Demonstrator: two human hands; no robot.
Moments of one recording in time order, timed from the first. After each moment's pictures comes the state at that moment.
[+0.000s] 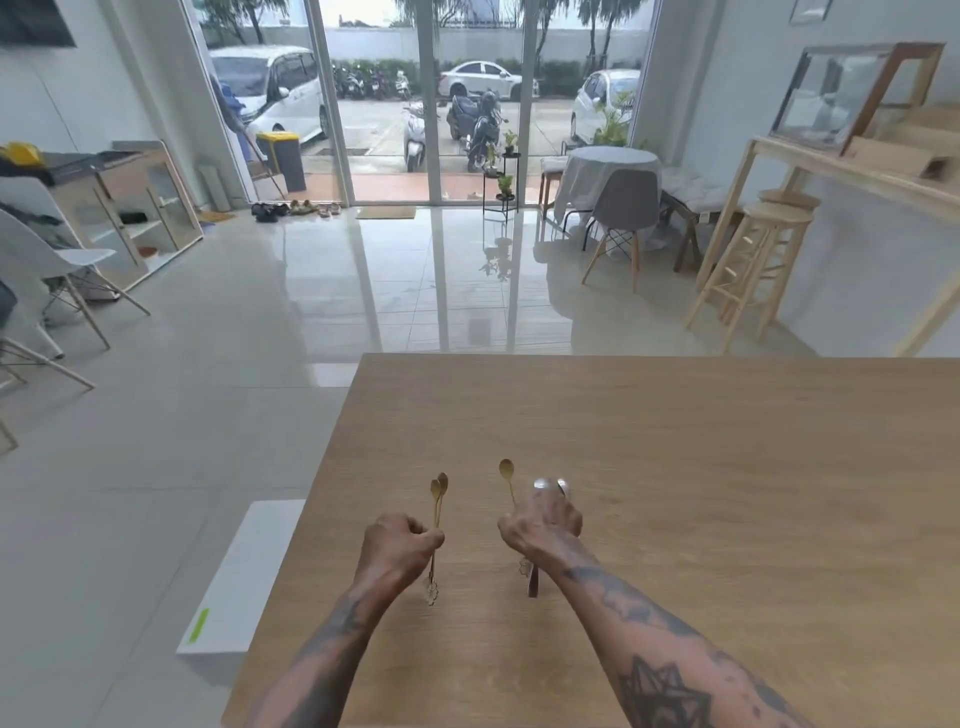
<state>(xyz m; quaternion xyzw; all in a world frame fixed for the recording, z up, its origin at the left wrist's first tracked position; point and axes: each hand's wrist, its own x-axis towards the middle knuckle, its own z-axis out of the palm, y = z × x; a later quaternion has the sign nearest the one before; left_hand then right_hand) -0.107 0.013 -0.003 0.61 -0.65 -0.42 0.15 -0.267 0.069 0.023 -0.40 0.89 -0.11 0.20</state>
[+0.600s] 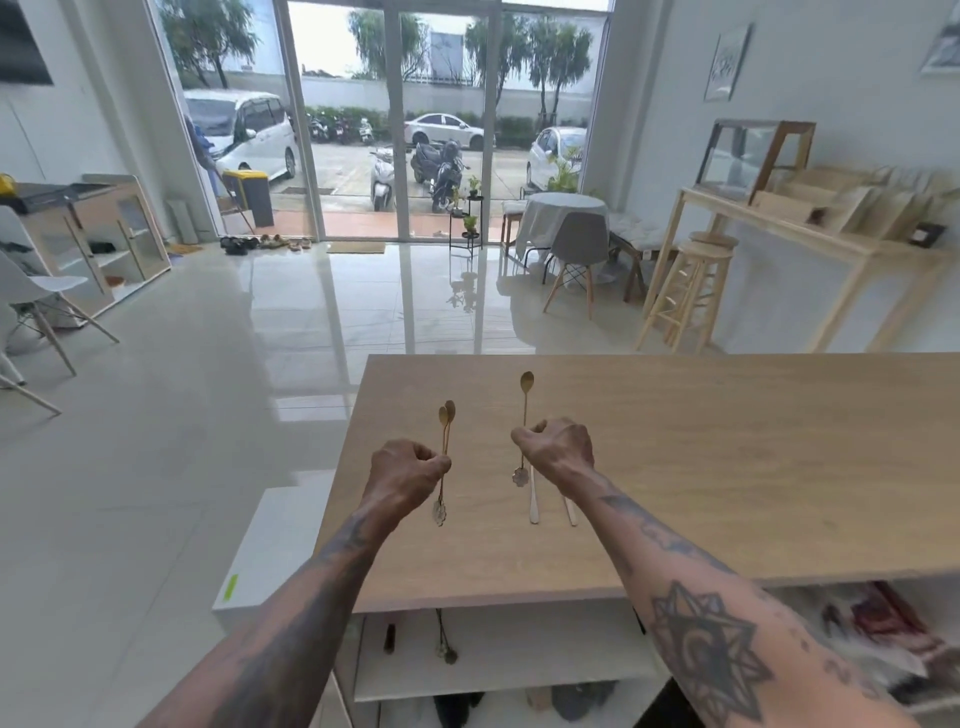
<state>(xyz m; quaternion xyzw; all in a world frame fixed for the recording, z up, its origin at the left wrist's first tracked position) -0.034 0.093 0.094 0.50 -0.71 -0.42 0.25 -0.213 0.158 0.105 -0.32 0.86 -0.35 0.18</state>
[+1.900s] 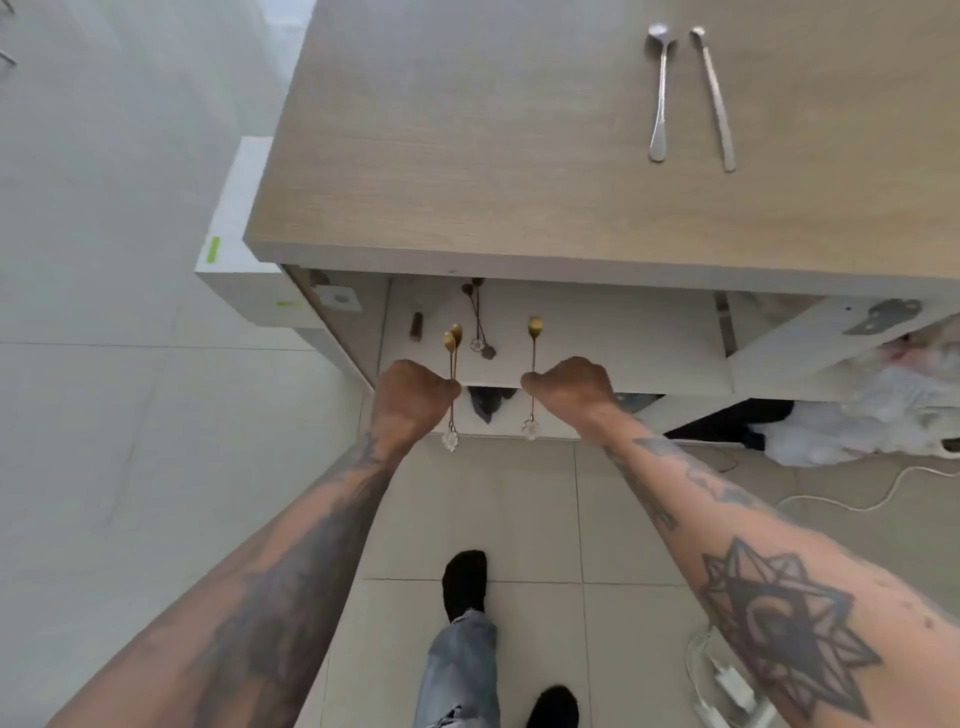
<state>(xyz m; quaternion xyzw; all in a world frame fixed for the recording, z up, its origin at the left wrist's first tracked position) 0.028 0.167 -0.228 0.67 -0.60 -0.44 0.05 -0.147 0.233 -0.244 -0.31 0.86 -0.15 0.37</state>
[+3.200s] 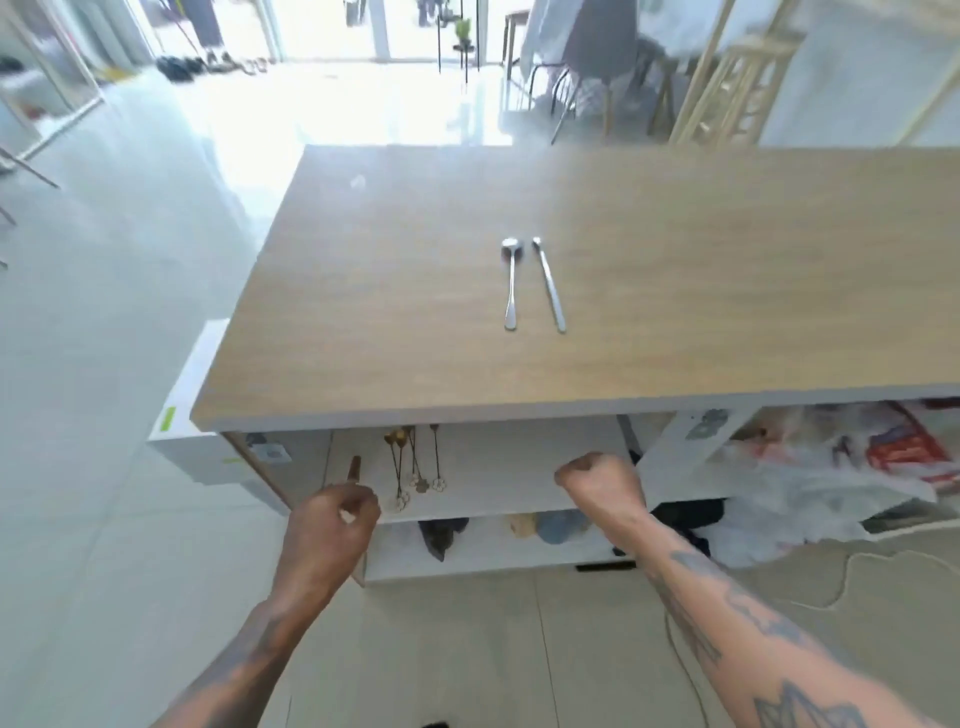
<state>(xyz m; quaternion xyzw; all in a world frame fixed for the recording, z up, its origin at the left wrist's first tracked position) 0.036 0.199 -0.178 0.56 -0.74 -0.31 0.19 -0.236 0.304 -0.149 -0.26 0.89 -0.17 0.32</state>
